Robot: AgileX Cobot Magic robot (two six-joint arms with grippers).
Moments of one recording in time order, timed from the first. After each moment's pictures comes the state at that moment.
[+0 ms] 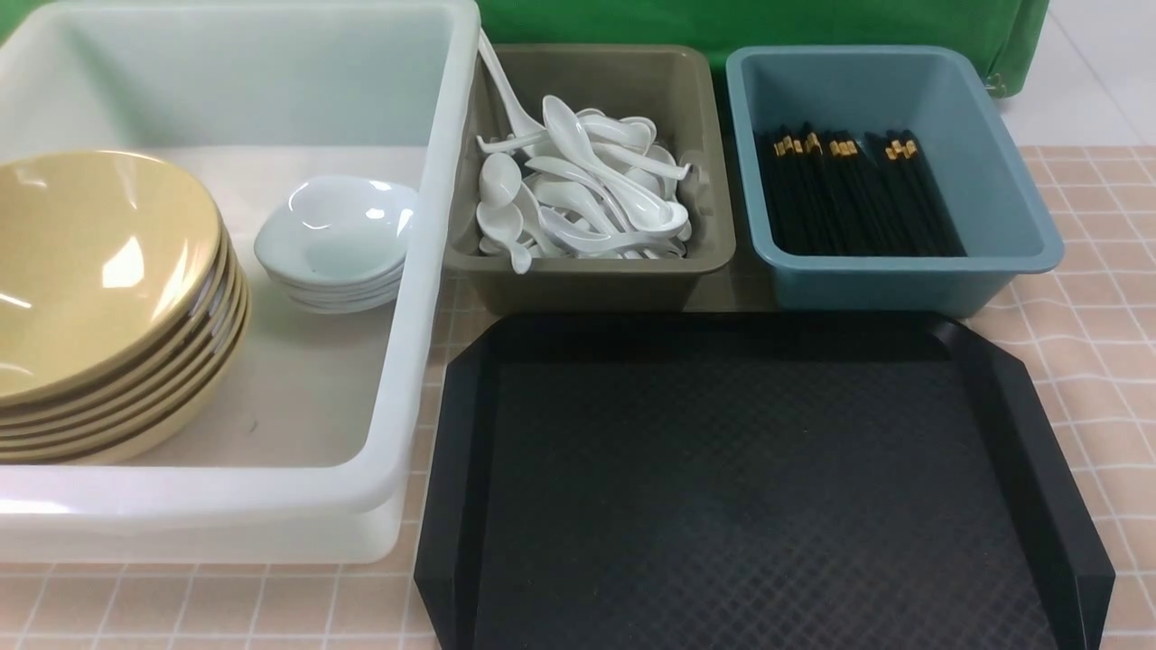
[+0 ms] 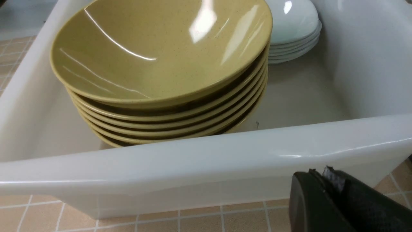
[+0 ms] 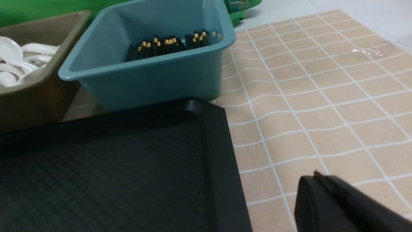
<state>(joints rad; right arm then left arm) -0.06 -0.01 0.03 -0.11 0.31 0.32 0.02 0.15 -0.42 0.01 0.77 0.15</state>
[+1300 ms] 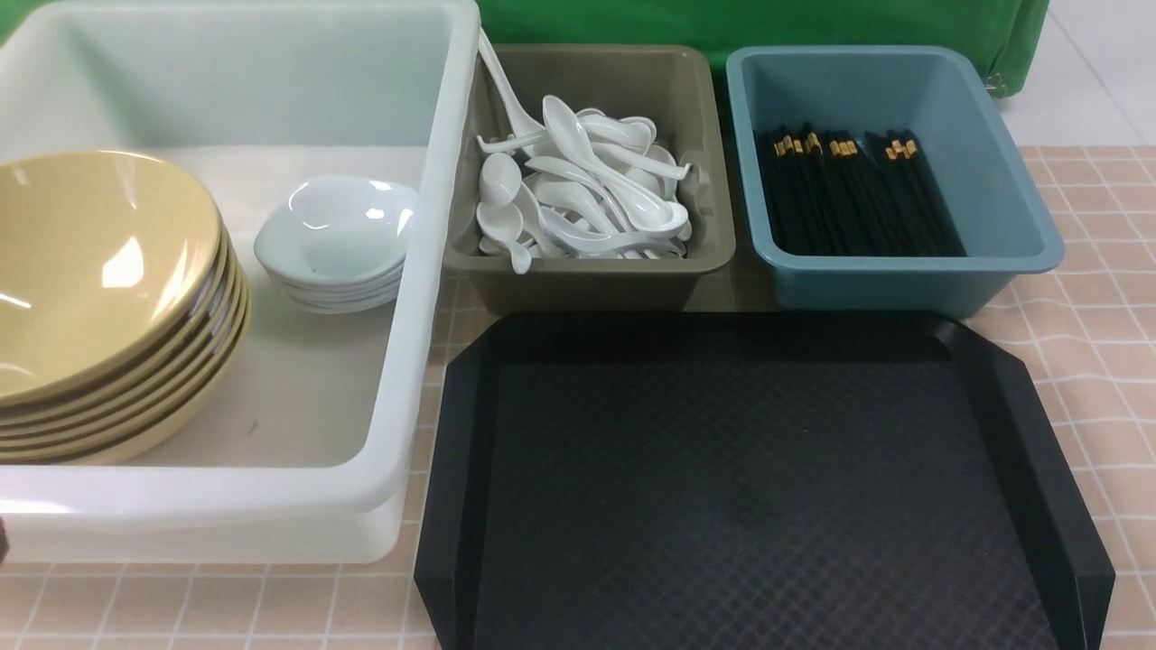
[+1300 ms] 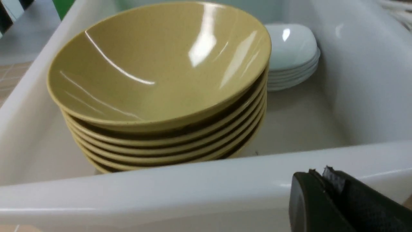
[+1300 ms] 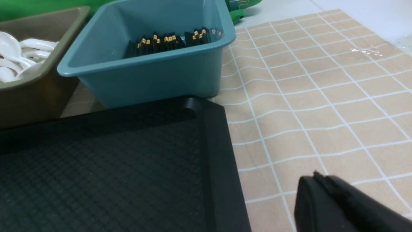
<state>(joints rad) -0.06 -0.01 0.03 -0.11 0.31 0.31 0.02 0.06 -0.24 -0.04 0.49 0.15</state>
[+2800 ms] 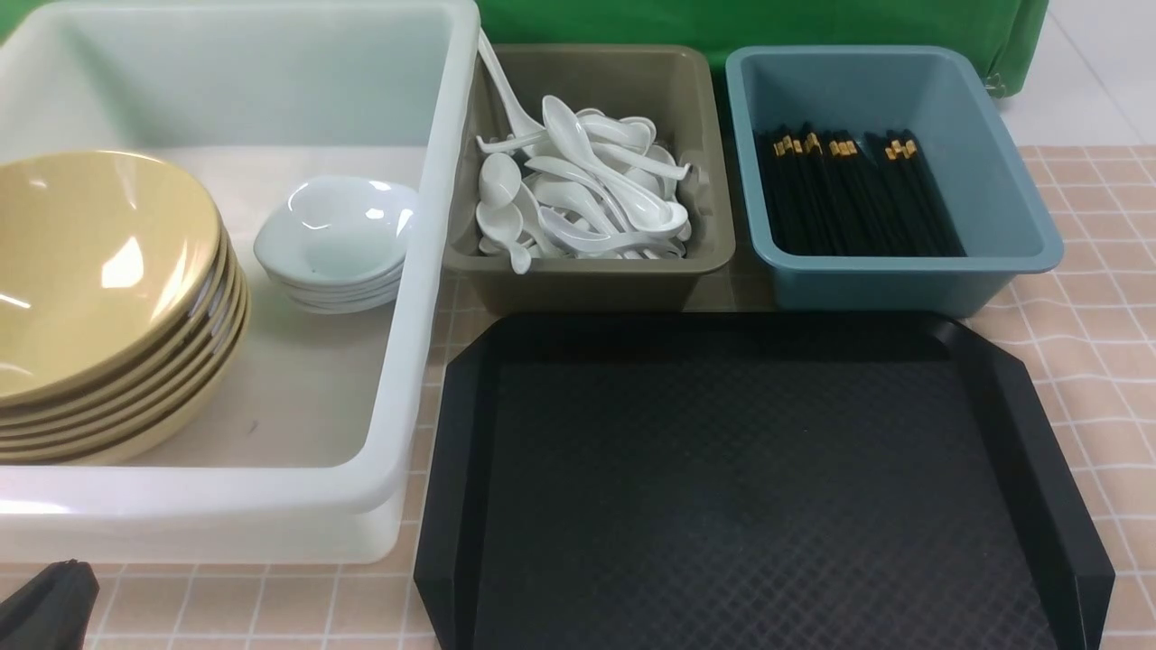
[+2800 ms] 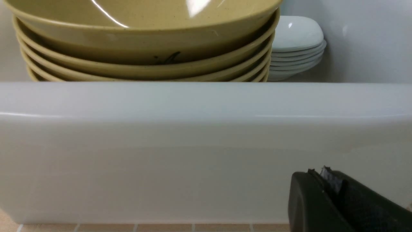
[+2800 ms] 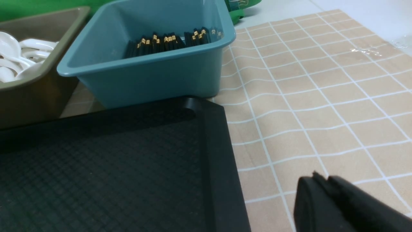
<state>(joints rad) -0.06 -0.01 0.03 -0.11 0.31 0.31 0.04 -0.01 0.03 -0.12 0.31 0.12</state>
